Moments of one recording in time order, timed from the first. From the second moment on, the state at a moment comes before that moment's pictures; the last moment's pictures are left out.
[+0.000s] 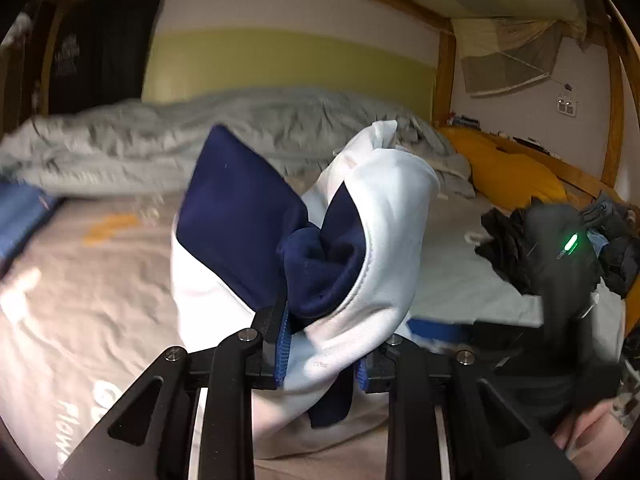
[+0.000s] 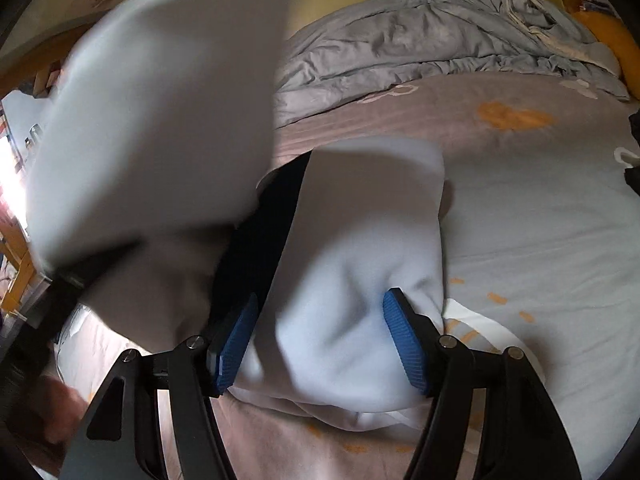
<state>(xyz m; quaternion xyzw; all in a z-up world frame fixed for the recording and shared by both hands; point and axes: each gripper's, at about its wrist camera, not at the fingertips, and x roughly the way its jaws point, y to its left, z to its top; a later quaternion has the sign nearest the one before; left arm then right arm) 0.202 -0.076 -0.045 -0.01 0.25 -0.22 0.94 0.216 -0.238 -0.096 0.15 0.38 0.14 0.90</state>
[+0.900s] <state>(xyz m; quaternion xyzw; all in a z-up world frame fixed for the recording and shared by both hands) 0.180 -0.057 -0.055 -0.06 0.32 -0.32 0.89 0.231 -0.264 -0.075 0.12 0.37 0.09 0.92</state>
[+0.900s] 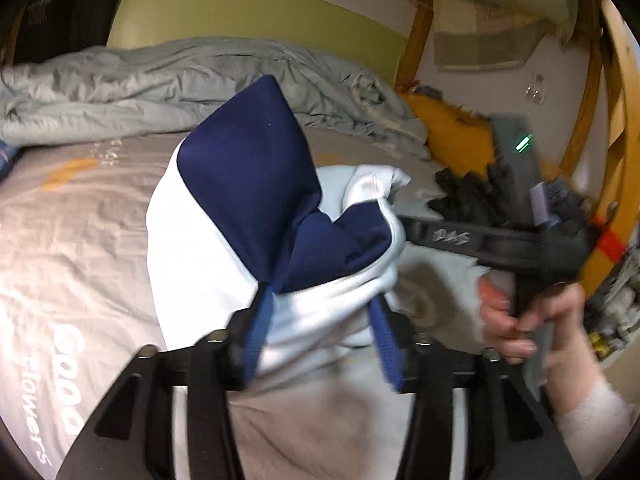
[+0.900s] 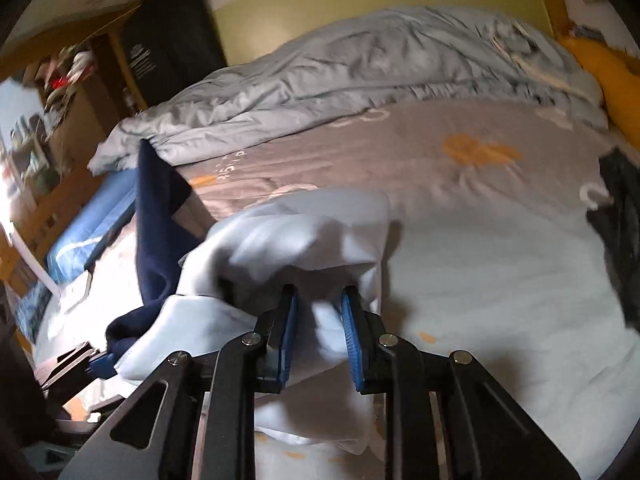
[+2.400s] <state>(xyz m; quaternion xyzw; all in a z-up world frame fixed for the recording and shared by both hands) 0.246 -0.048 -0.063 -0.19 0.40 -0.25 0.86 0.199 -0.295 -0.065 0.15 0.34 0.10 0.92</state>
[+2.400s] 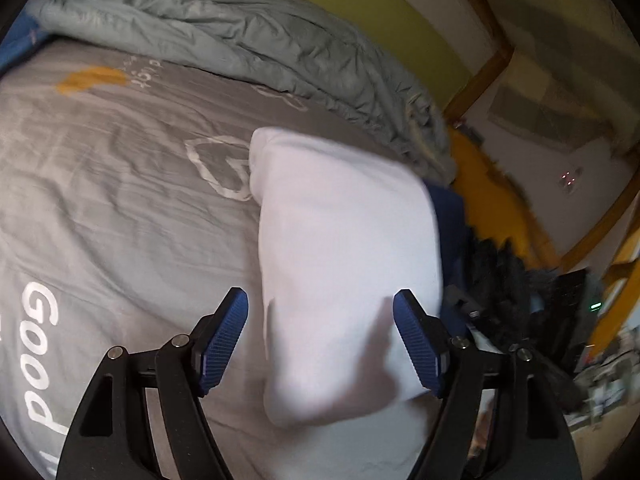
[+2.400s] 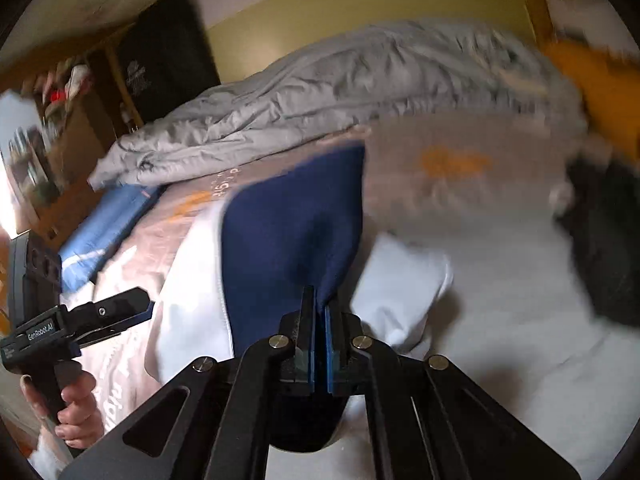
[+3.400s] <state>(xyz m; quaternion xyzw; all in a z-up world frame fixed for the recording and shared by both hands) 0.238 -0.081 -0.073 -0.08 0.38 -0.20 0.90 0.184 -0.299 -0.065 0.10 0.32 0.03 0.94</state>
